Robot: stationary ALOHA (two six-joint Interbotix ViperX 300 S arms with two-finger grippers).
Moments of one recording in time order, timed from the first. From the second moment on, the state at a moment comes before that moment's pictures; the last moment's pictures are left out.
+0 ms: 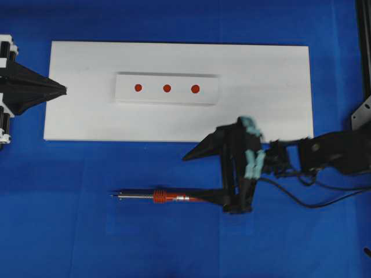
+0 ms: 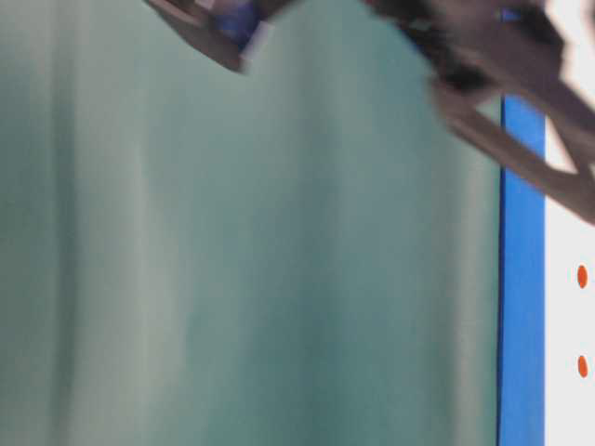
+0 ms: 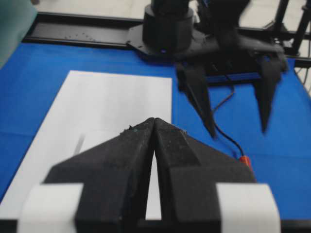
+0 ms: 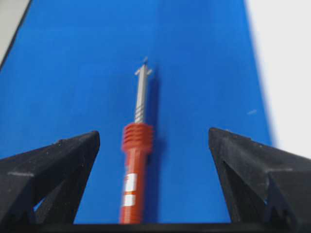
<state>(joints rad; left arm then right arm) 0.04 -0.97 1.21 0.00 -0.26 -0.05 0.29 0.11 0.78 0.27 -0.58 0.19</state>
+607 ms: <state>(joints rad) 0.05 -0.97 1.22 0.00 -0.26 -0.05 0.37 0.41 0.63 0.43 -0.63 0.19</state>
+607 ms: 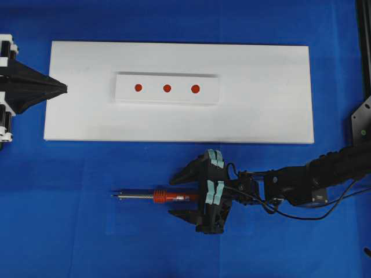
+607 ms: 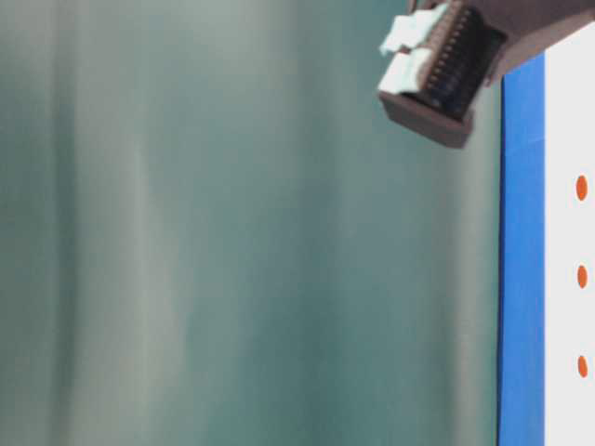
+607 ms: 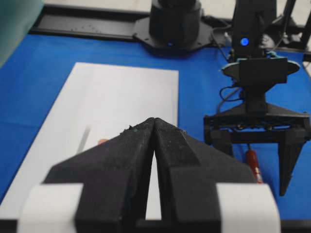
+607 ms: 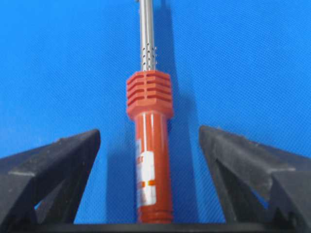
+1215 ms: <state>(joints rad) 0.05 -0.97 1.23 0.00 -0.26 -0.05 0.37 0.40 0.63 0.43 -0.61 0.12</state>
